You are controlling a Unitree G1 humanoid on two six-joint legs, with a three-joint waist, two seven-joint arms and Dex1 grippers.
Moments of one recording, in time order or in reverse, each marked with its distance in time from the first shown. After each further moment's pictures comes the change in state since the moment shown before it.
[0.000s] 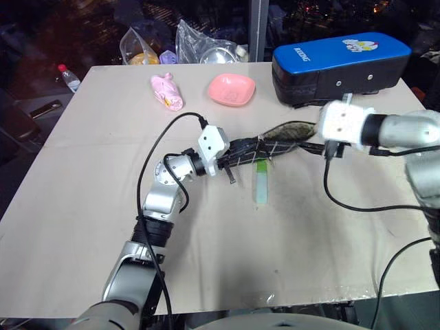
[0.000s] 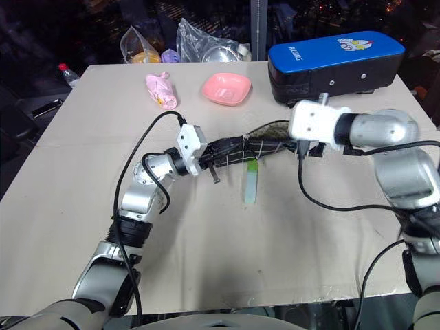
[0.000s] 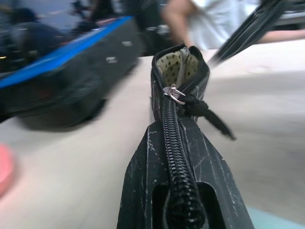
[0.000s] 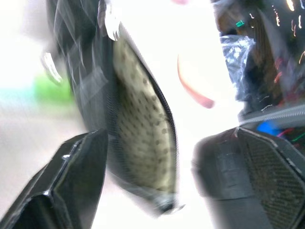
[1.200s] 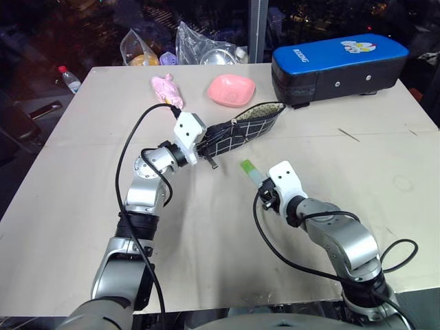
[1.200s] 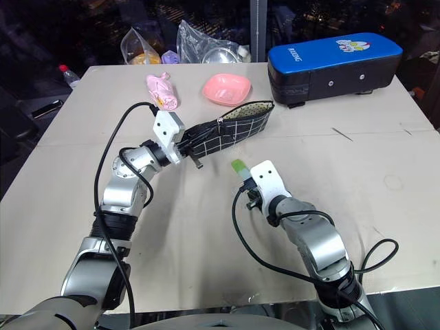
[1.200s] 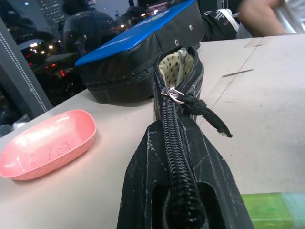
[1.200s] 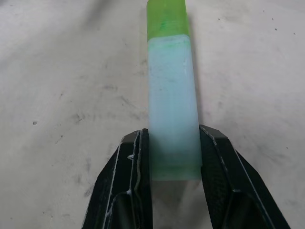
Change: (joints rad) left arm -0.007 0.073 0.064 0.020 0.010 0.019 0.047; right arm 0.333 0.560 0.257 -0.118 -0.025 0.583 -0.814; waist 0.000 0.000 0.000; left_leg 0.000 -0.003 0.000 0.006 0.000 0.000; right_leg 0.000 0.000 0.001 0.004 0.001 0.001
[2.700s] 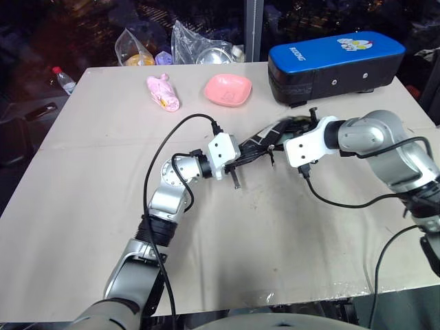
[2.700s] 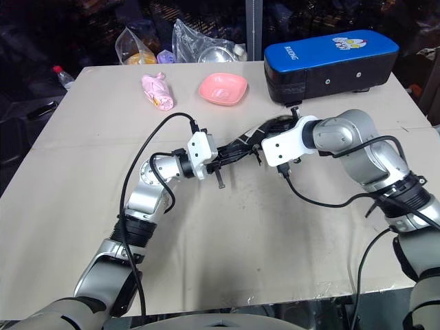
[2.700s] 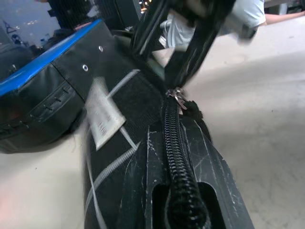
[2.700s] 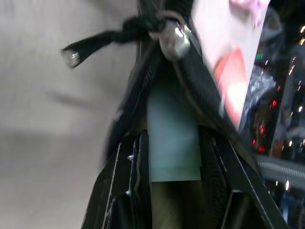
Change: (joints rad) left arm 0.012 -0.084 -0.156 -0.047 0.047 -0.095 -0.134; right arm -0.586 -0.608 0.168 0.649 -0.457 -1.459 0.762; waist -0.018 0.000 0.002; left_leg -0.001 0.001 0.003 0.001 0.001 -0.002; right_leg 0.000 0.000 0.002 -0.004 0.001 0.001
